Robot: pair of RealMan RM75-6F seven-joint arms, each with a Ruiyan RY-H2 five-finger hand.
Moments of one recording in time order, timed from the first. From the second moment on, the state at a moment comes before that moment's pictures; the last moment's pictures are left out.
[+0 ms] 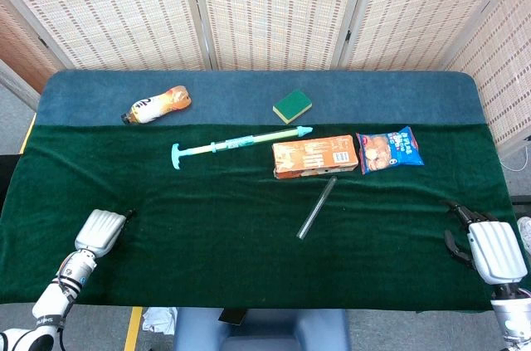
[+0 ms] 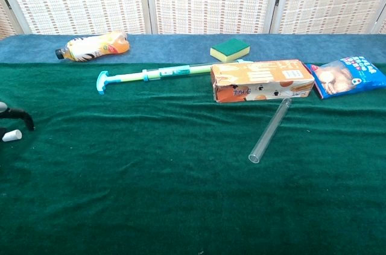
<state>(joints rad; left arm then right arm) -0.45 -1.30 -0.03 -1.48 1.24 0.96 0.42 0.07 -1.08 0.05 -1.67 -1.55 1.49 0.01</state>
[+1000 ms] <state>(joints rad) -0.41 -1.26 -0.01 -1.46 1.20 1.00 0.32 0.07 -1.07 0.05 -1.69 -1.55 1.50 0.00</state>
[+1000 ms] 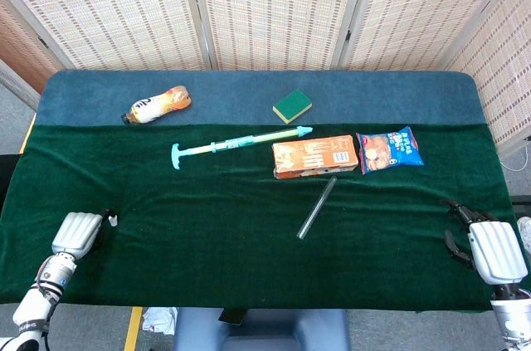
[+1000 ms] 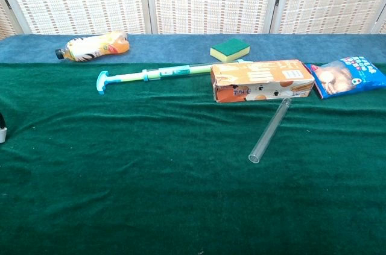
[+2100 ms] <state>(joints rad) -0.39 -1.26 -0.02 -1.47 1.25 1.04 0.24 0.07 -1.08 0.05 -1.68 -1.54 1.49 0.01</state>
